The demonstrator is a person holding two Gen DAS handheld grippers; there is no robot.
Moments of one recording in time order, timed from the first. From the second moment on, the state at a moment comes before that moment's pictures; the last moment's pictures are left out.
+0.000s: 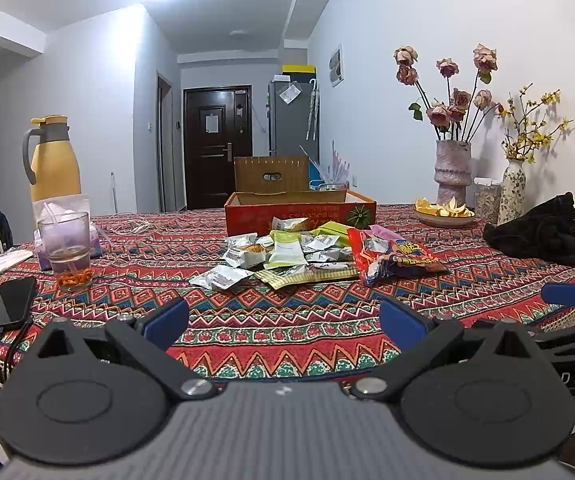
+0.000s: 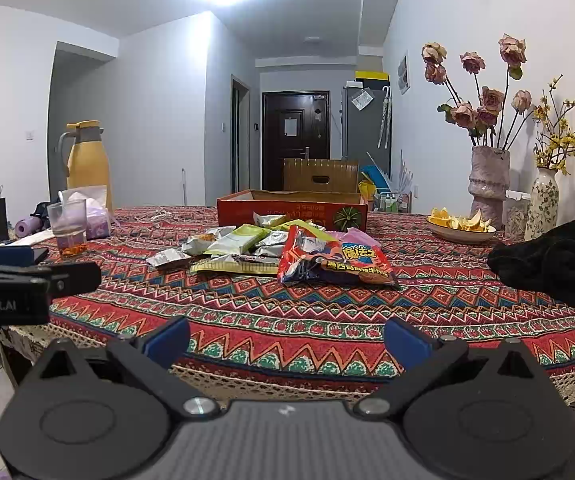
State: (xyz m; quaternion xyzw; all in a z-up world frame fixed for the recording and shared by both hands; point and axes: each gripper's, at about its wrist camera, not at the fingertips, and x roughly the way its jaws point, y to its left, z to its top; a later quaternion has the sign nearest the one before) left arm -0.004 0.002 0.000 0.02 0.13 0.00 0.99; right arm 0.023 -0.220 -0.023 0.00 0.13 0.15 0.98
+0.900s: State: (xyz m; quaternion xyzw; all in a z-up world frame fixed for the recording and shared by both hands) left arm -0.002 0.004 -0.002 0.01 0.14 0.00 0.99; right arm 0.027 -0.222 -0.024 0.01 0.14 0.14 0.98
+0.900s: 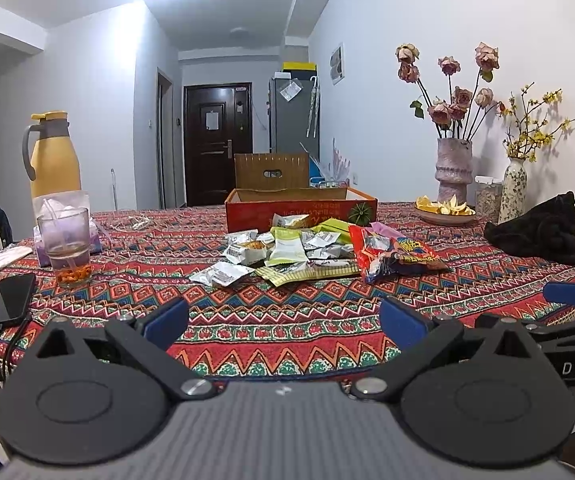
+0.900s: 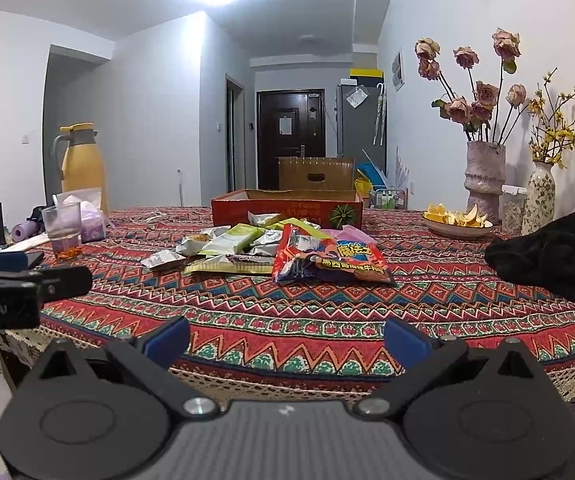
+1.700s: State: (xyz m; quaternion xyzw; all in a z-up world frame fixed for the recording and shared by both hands) left arm 0.069 0.025 -0.015 0.00 0.20 0.01 0.98; right arm 0.084 -0.209 -0.031 0.00 0.17 0.13 0.98
